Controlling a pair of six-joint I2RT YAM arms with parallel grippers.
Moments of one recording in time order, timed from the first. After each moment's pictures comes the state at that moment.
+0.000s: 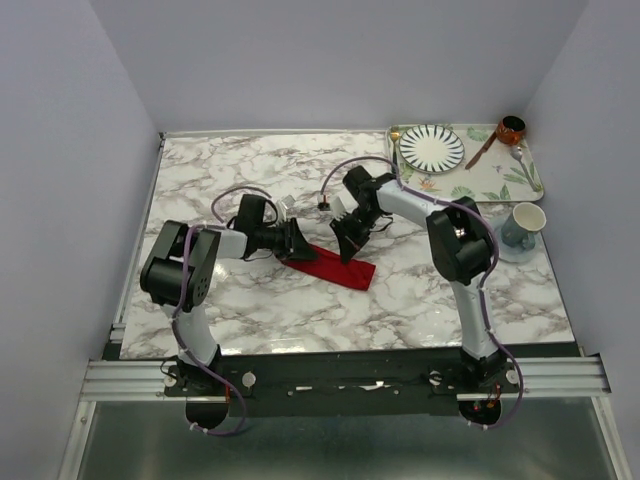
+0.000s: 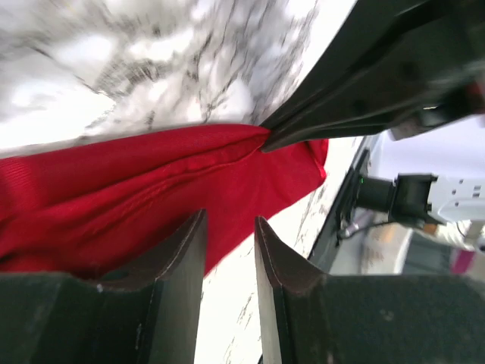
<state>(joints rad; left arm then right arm) -0.29 1.88 0.83 0.23 0.92 -0.58 0.55 2.22 1.68 -0.90 -0.64 -0.37</state>
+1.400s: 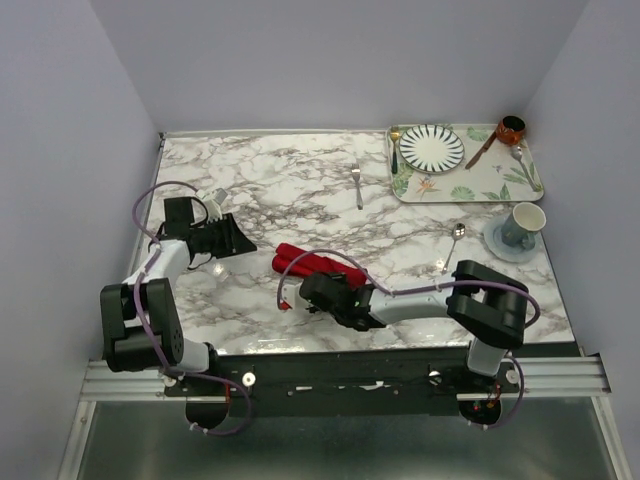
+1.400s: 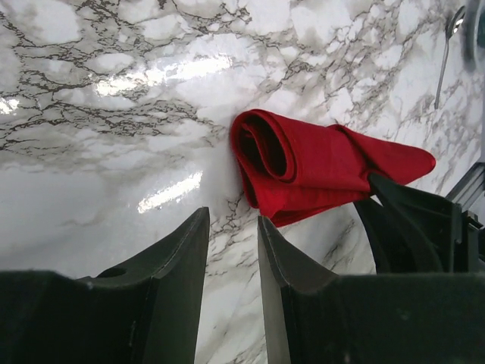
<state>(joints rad) 0.14 1.43 0.75 -0.23 0.80 -0.16 1.19 1.77 0.91 0.03 0.51 -0.72</state>
